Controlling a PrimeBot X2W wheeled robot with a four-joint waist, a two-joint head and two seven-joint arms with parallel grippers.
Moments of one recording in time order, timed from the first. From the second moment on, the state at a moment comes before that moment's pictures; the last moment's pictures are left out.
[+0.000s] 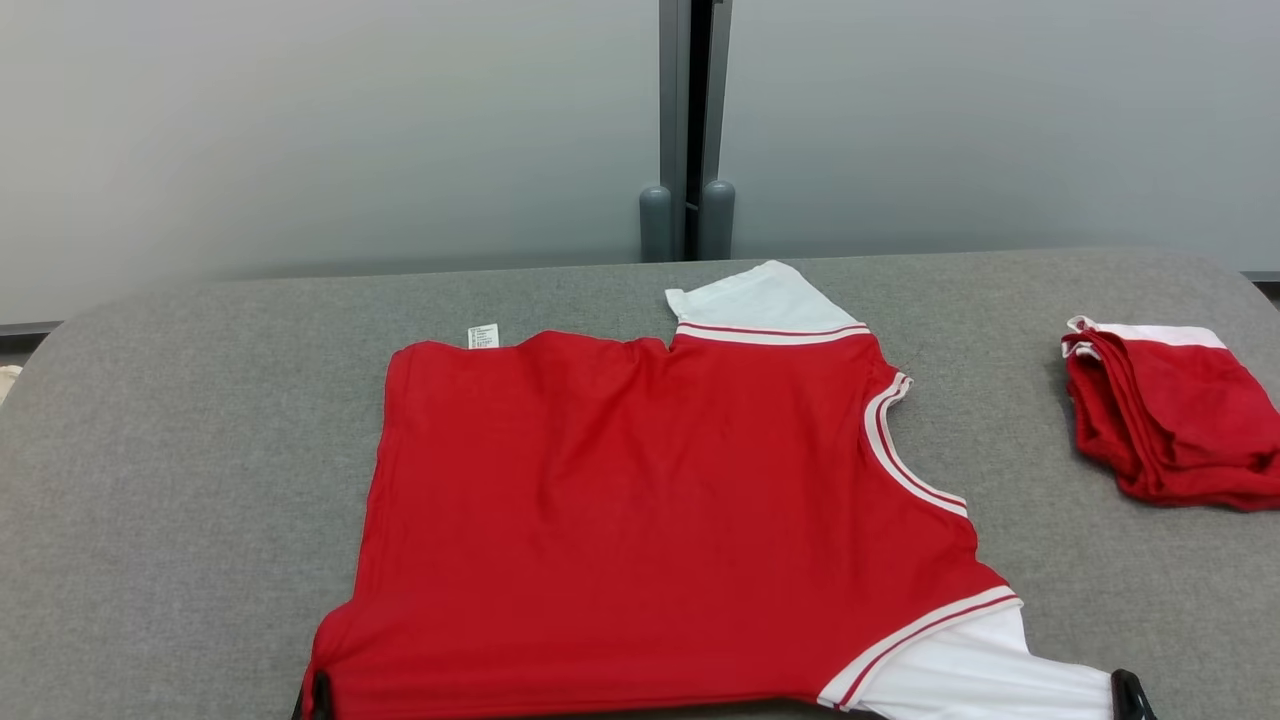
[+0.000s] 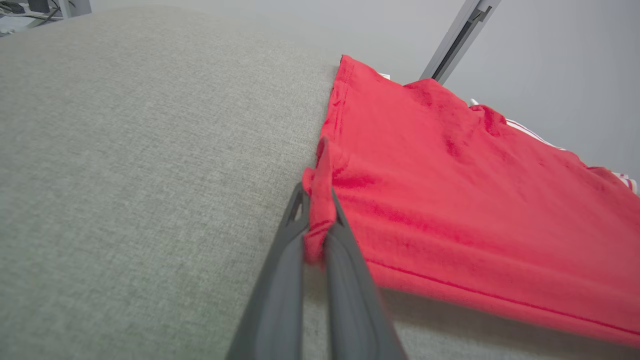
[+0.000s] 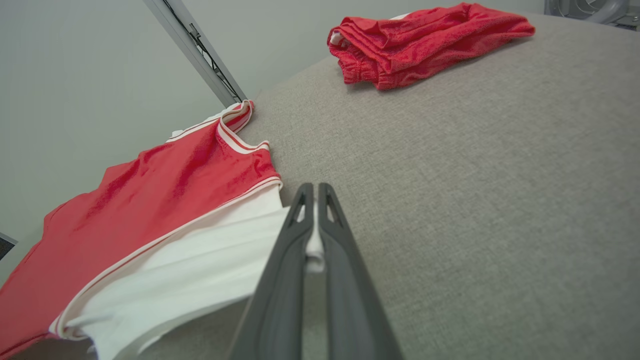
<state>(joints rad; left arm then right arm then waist) 0.13 0.05 0.05 0.45 -0.38 -0.13 -0.26 0.23 -0.05 -0.14 0.26 0.51 0.13 -0.26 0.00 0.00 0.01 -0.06</state>
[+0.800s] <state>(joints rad) -0.30 0.05 -0.04 0.57 -0.35 -0.07 -0.26 -0.40 -0.05 -0.11 0.52 0.40 0.13 -0.26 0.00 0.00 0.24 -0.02</state>
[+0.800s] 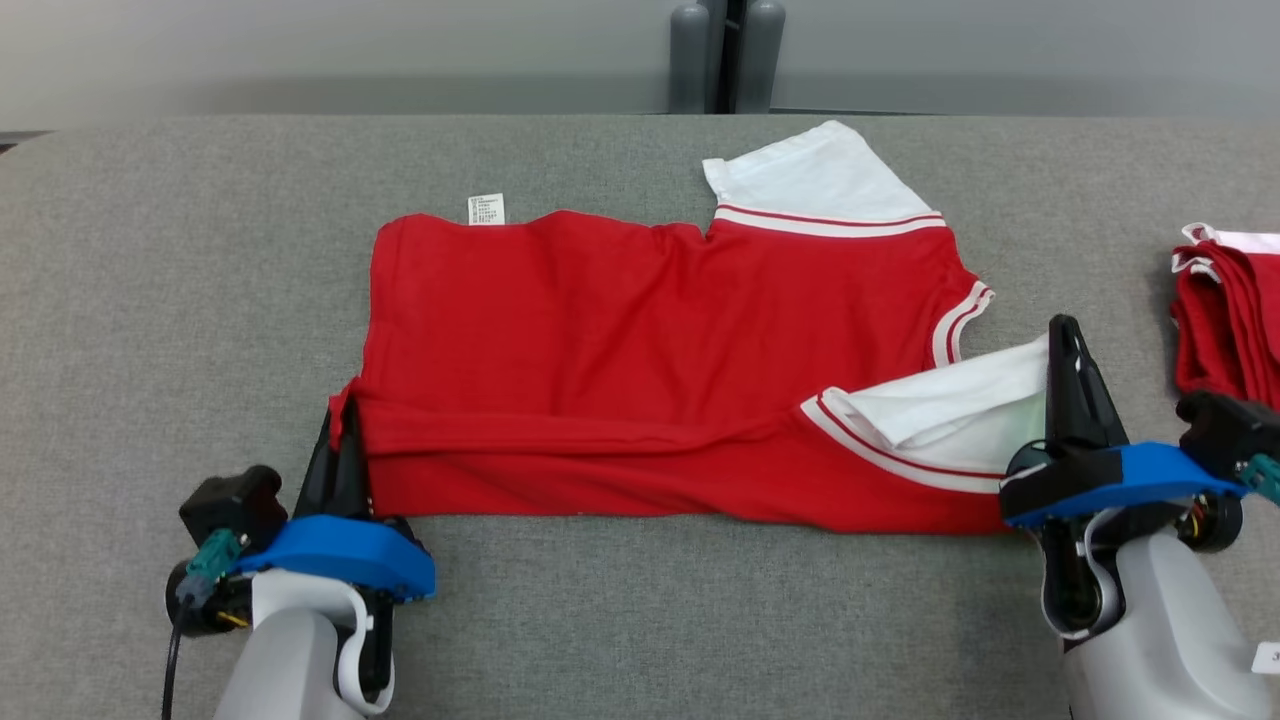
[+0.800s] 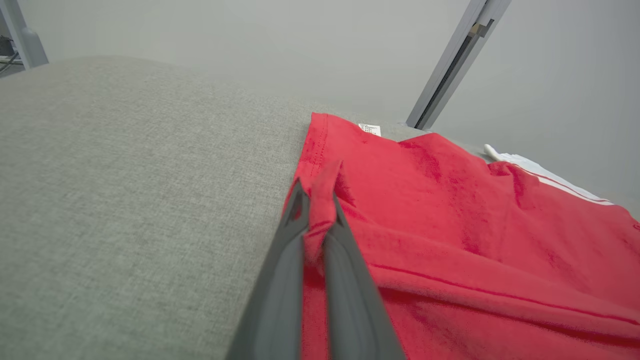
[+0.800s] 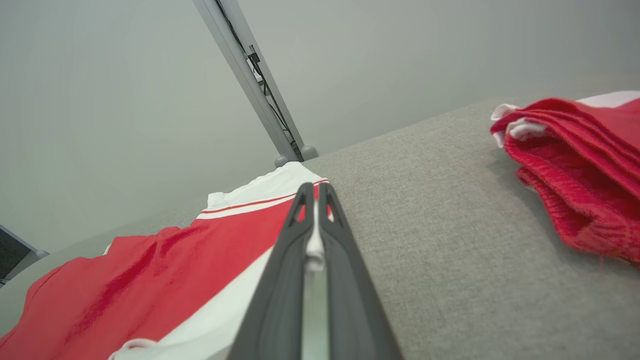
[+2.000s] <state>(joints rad) 0.06 0.05 -0.05 0.44 -0.17 -0.02 -0.26 -0.07 -0.05 -0.09 0.47 0.11 0.13 -0.26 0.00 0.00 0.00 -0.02</state>
